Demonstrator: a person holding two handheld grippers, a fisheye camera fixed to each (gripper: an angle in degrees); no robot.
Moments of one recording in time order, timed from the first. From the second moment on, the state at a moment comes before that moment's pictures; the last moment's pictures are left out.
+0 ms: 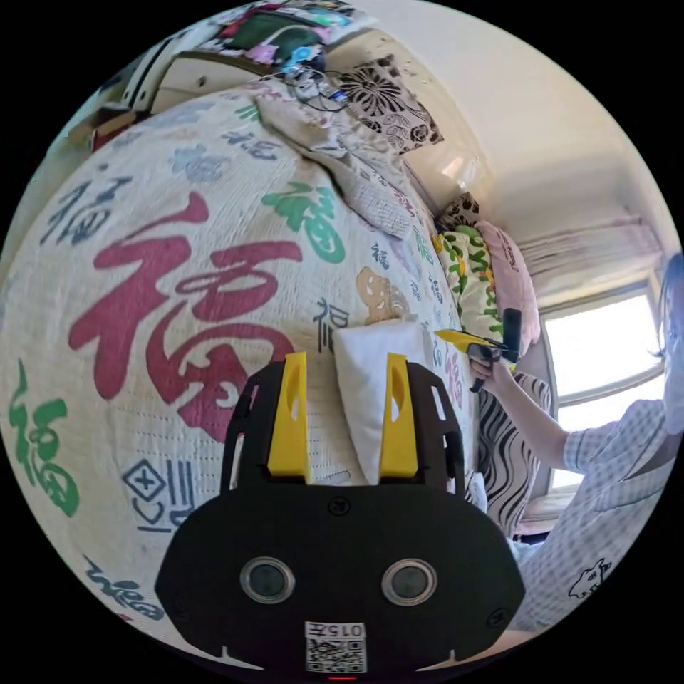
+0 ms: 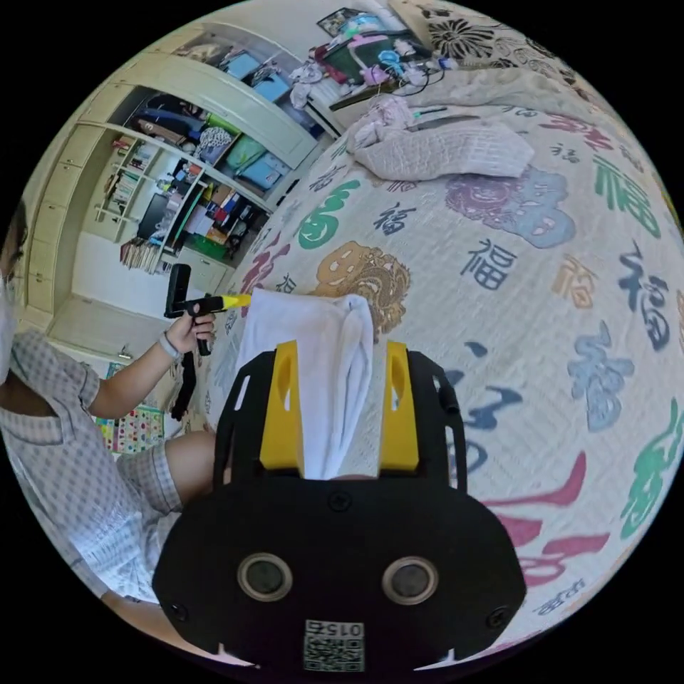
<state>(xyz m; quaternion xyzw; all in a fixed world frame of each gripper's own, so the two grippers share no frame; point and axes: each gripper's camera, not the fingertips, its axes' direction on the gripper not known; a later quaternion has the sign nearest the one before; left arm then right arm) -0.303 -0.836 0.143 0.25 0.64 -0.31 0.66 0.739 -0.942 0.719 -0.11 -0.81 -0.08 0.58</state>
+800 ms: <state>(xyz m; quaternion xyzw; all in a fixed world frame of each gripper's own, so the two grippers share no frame) -0.253 -0.739 0.025 0.46 0.54 -0.10 0.70 0.778 -0.883 0.713 0.02 -0.83 -0.11 0.55</state>
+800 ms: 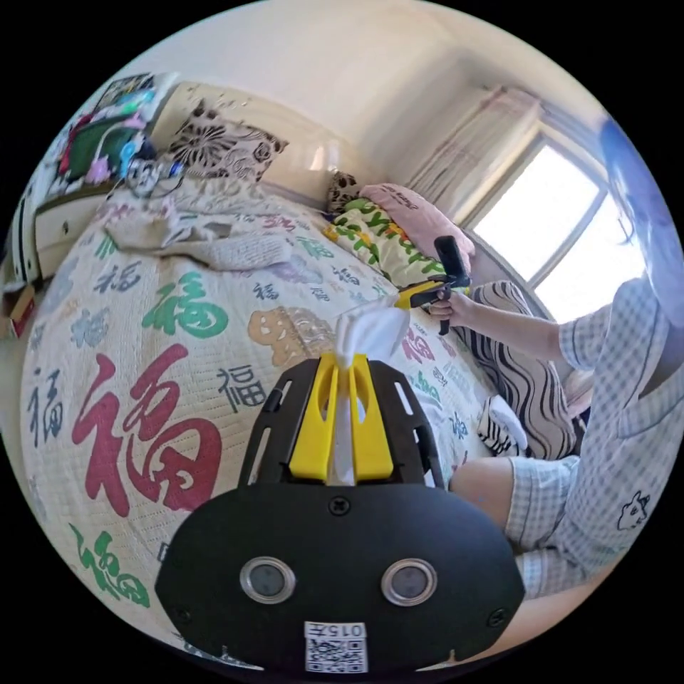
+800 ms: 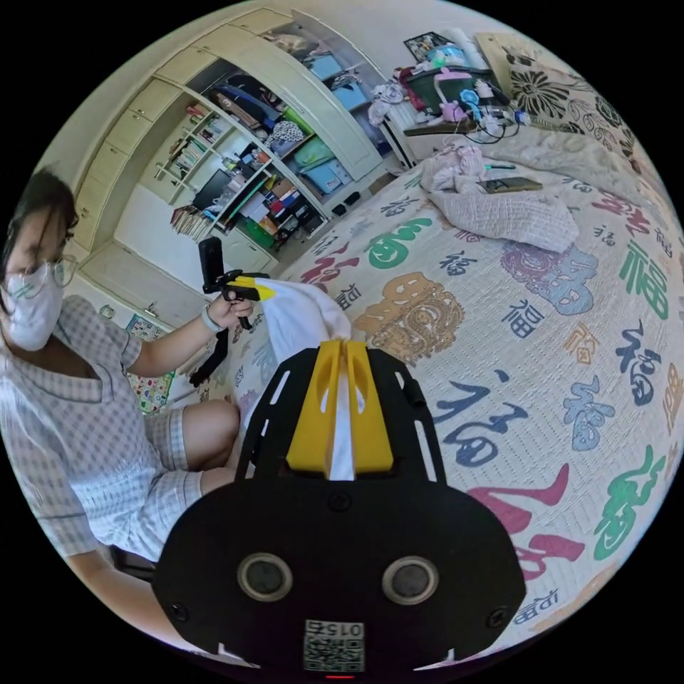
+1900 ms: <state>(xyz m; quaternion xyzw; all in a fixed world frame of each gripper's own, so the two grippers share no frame) -0.048 -0.601 -0.025 0.21 0.55 -0.09 0.80 0.602 -0.769 0.566 -0.13 -0.70 -0.27 0.65</state>
